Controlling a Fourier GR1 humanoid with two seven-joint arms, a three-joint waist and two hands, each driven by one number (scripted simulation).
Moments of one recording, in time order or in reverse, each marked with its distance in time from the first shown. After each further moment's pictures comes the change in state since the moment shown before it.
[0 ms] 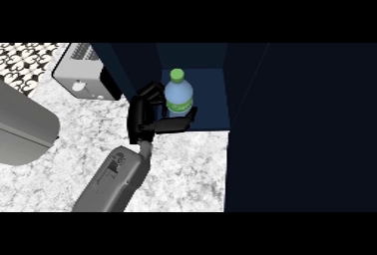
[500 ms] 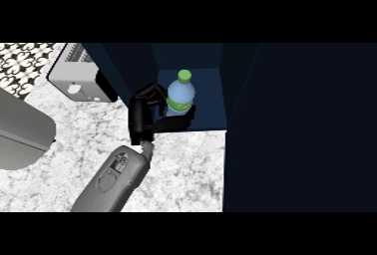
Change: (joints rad) left arm -0.020 0.028 -0.055 0.024 -0.089 0.165 0.056; right arm -0.022 -0.009 0.006 0.021 -0.003 0.014 0.004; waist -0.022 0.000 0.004
